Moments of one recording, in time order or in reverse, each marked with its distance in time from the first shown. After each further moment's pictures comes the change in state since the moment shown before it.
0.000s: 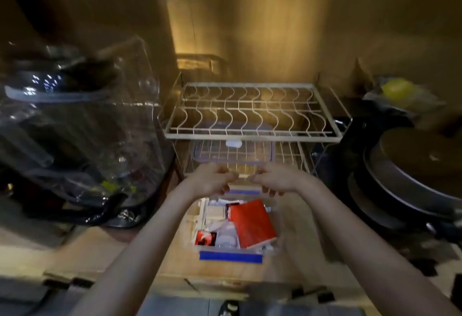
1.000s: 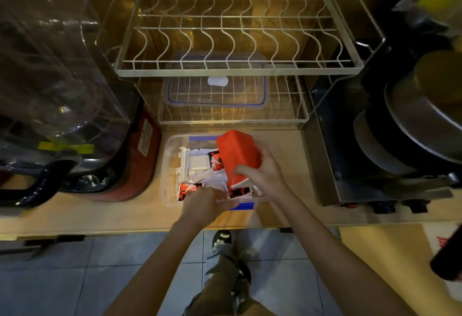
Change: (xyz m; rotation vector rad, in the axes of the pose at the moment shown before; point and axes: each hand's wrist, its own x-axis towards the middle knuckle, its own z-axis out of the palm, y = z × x) left_hand 0.013 -0.118 0.134 0.285 -0.056 -0.007; right_hand 0.038 0.064 0.119 0.794 0.363 0.105
